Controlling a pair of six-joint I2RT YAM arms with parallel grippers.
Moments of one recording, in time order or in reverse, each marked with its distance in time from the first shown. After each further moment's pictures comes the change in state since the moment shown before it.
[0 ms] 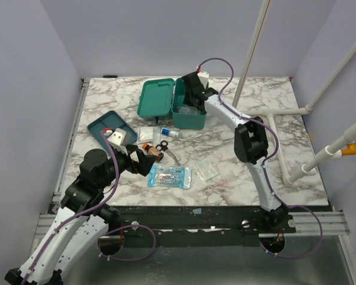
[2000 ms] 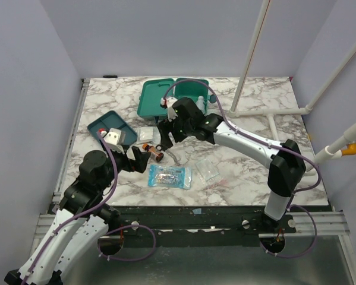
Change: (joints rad) left arm -0.005 -0.020 0.003 -0.043 -0.171 -0.001; right arm 0.283 -0.620 -0.625 0.056 -0.480 -0.447
